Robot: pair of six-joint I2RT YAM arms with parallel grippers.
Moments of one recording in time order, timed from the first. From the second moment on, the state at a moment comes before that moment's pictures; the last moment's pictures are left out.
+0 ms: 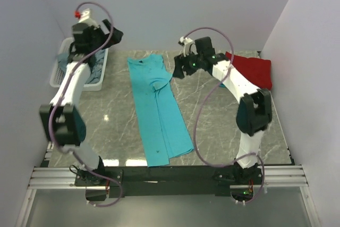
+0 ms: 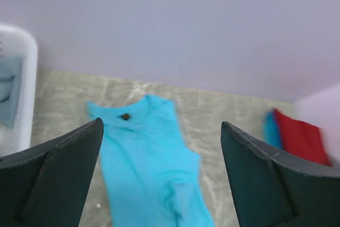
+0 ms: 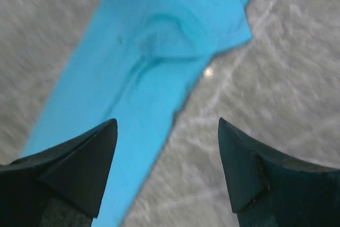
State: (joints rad) left arm -0.01 1.79 1.67 -0.12 0.21 -0.45; right arm 0.41 1.86 1.65 -0.51 -0.43 -0.12
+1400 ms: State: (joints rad) left arm -0.04 0.86 0.71 -0.09 0.28 -0.21; right arm 0.34 2.58 2.17 -0.39 -0.45 0.77
